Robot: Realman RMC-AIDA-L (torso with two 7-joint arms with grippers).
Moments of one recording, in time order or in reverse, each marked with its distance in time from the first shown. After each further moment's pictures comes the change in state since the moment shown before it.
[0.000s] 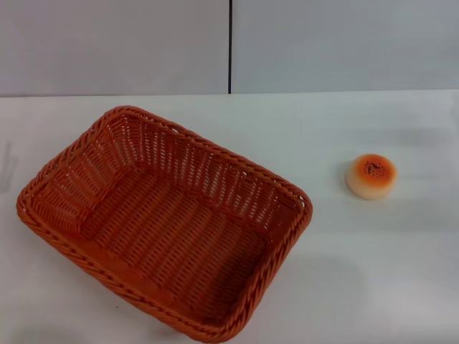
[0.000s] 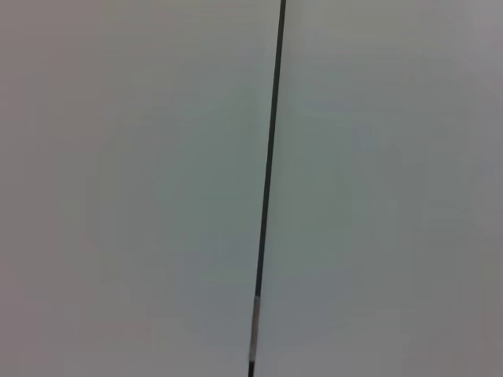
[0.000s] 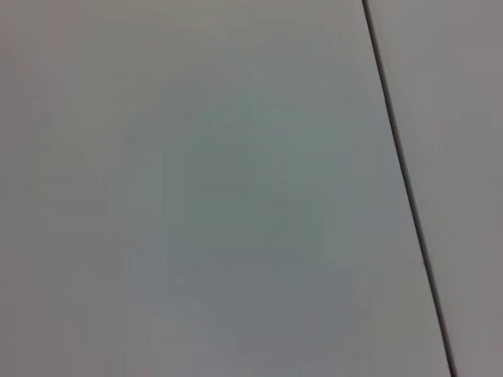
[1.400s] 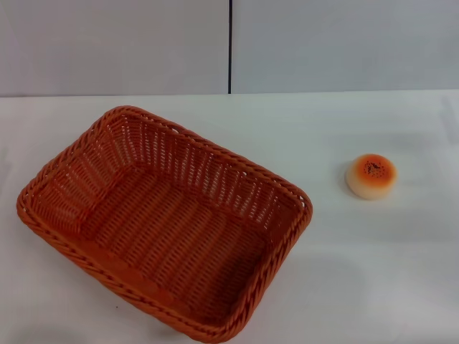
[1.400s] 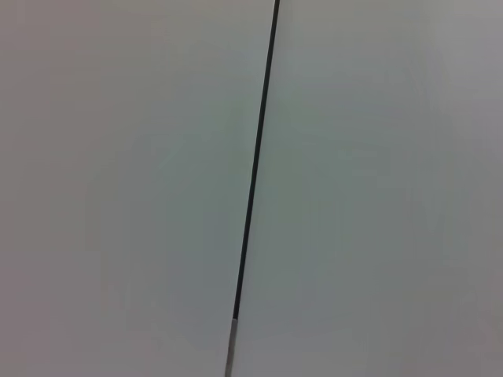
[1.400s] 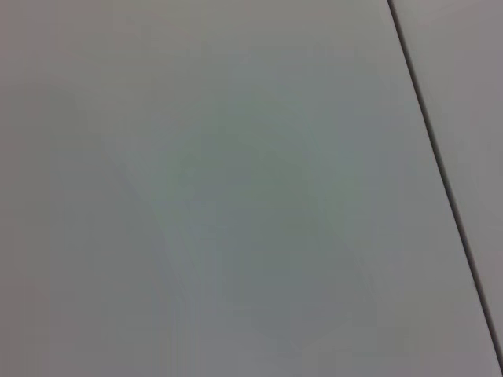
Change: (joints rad) left arm 0.054 0.008 0.125 0.175 0.016 0.072 -0.263; right arm -0.005 0.000 -0.009 0.045 -0.005 0.106 0.001
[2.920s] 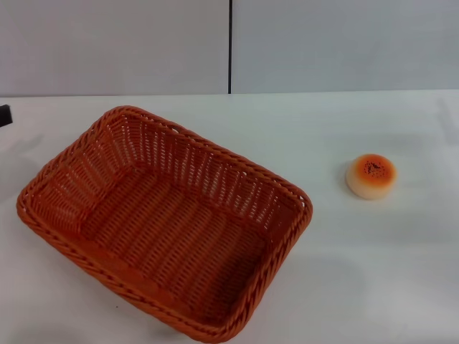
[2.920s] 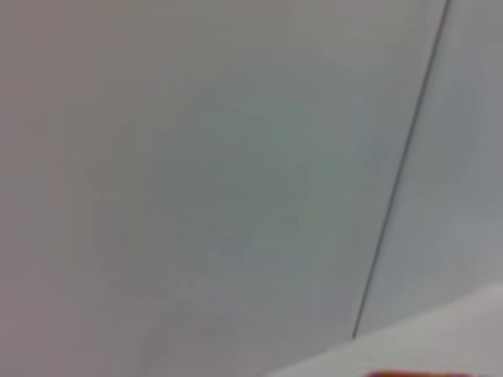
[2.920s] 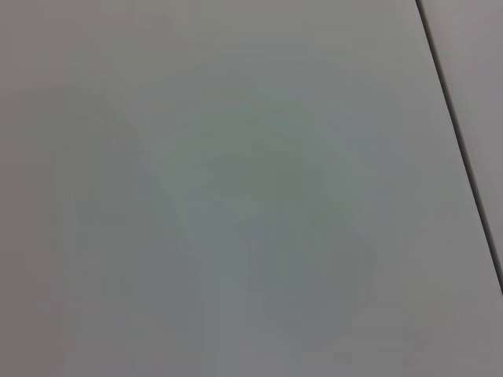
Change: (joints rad) left arm 0.015 0.003 0.534 1.135 0.470 0.087 -1.192; right arm -0.010 -0.004 0.001 -0.032 -0.052 0.016 0.028
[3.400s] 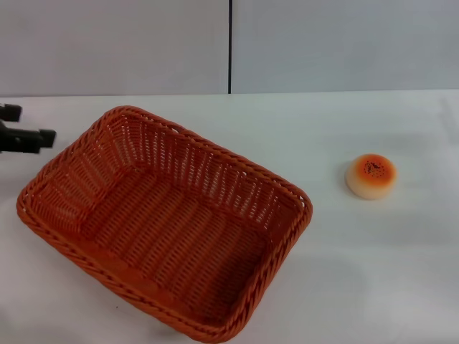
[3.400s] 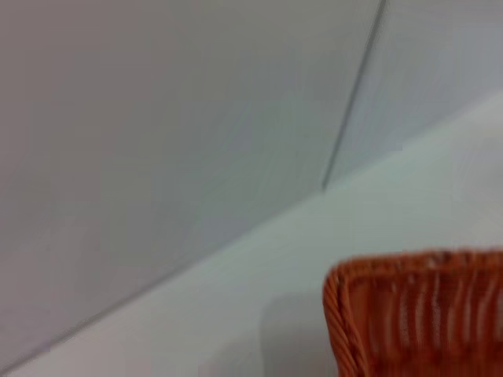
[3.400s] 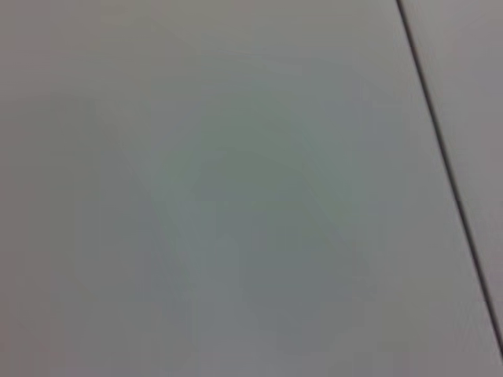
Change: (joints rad) left arm -0.215 0.000 0.156 0.221 0.471 0.126 -0.309; right arm -0.004 0.004 0.016 0.005 0.009 0.005 0.000
